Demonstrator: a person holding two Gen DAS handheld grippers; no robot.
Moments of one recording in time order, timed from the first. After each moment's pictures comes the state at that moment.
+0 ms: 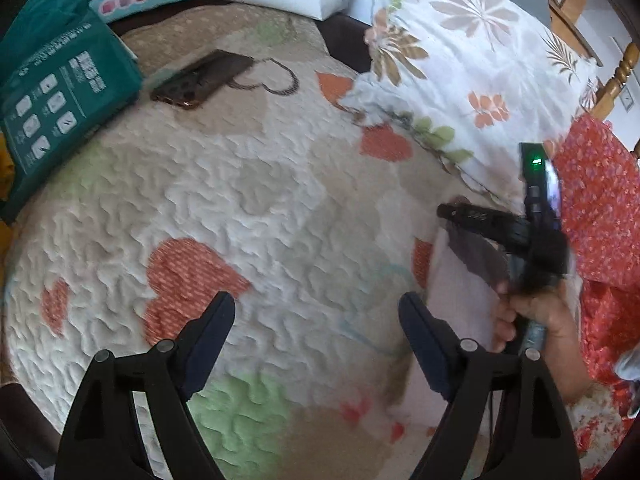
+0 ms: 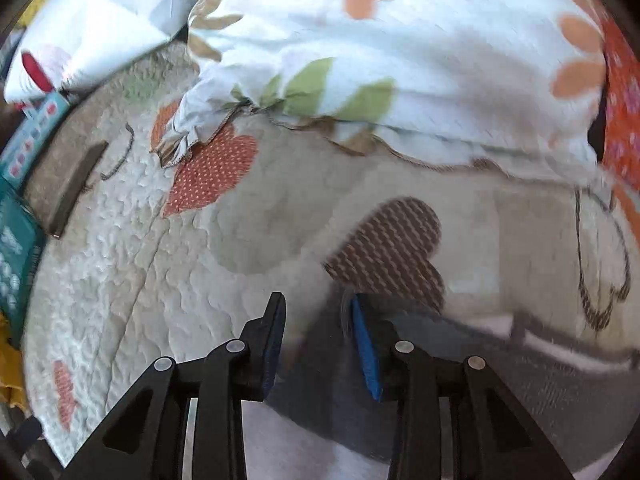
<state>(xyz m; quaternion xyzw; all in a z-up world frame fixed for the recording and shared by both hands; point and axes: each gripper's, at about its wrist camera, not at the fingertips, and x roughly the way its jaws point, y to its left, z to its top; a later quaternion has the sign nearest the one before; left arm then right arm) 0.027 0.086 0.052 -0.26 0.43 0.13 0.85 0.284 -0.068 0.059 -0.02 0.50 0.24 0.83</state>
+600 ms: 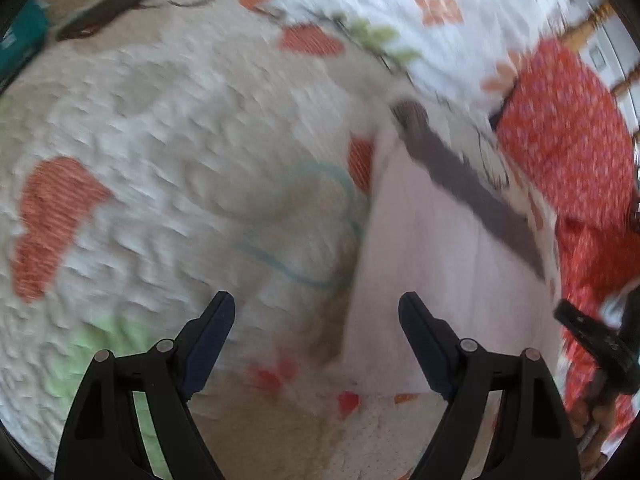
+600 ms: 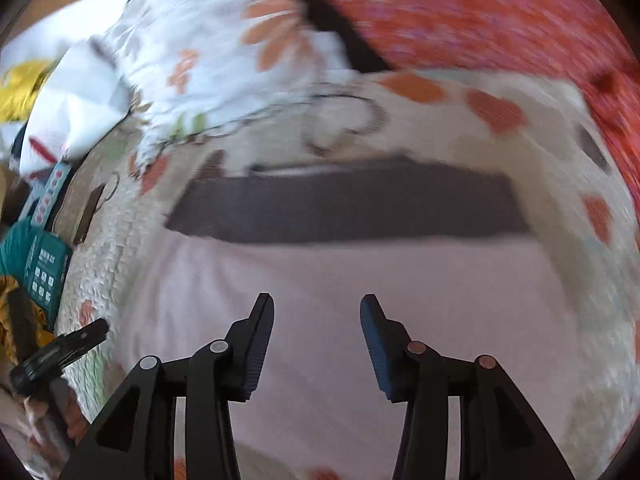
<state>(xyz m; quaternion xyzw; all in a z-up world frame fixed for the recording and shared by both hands) 0.054 0.007 -0.015 -0.26 0.50 0.00 0.83 0.125 -0.372 0.084 0.12 0.50 0.14 0.85</state>
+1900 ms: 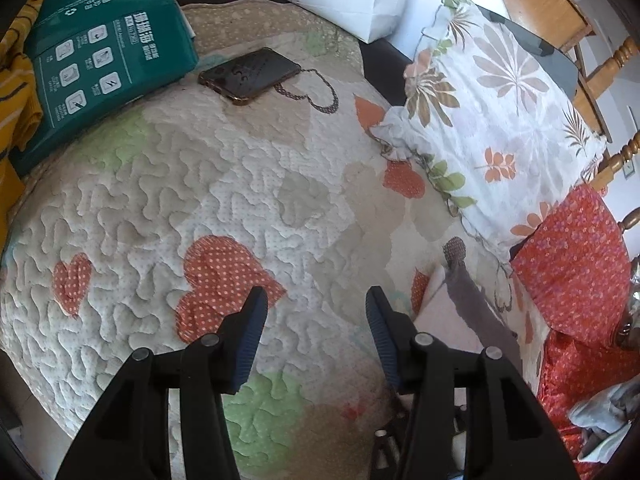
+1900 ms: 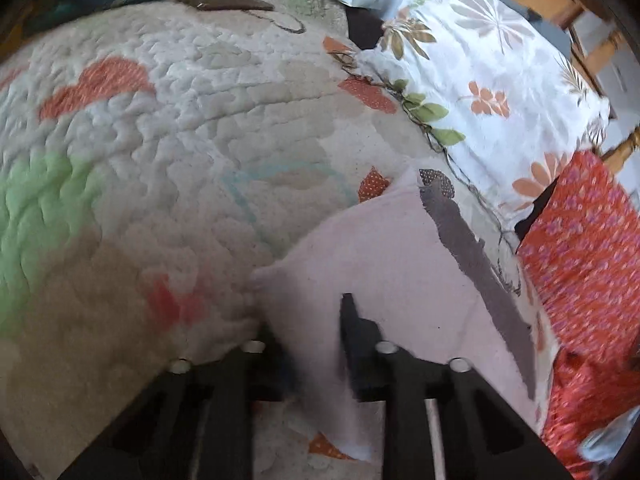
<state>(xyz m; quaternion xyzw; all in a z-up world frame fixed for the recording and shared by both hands) 0.002 0.130 0.055 -0.36 0.40 0.13 0.83 0.038 -0.040 0.029 -0.34 0.36 0.19 0.85</state>
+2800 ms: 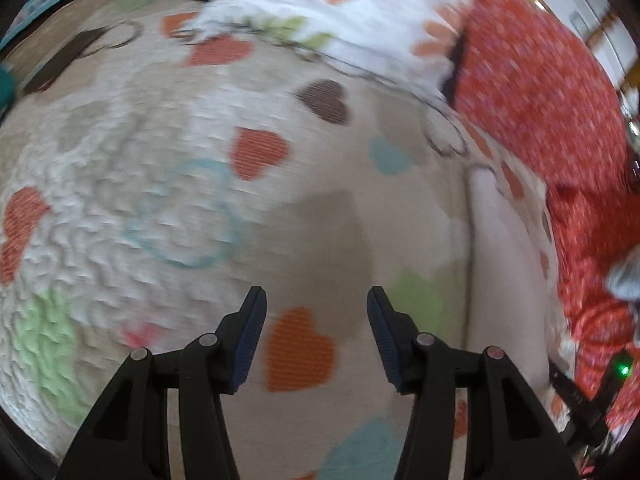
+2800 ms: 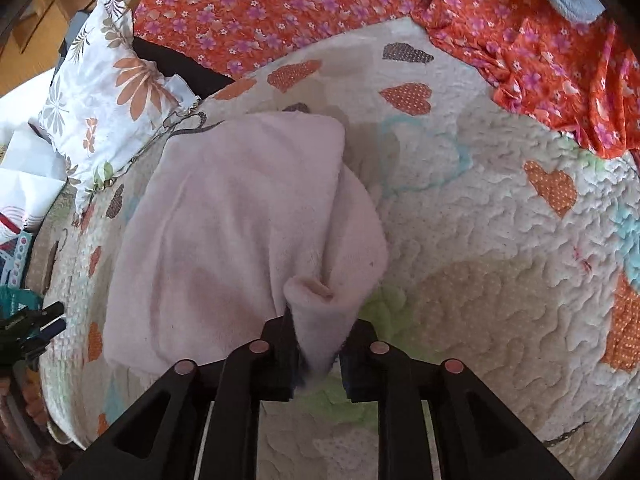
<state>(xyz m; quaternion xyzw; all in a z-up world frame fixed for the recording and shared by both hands) 0.069 -0.092 0.030 -0.20 0.50 -0.01 0.84 0.032 -0.508 0.041 0.20 0.48 0.03 0.85</state>
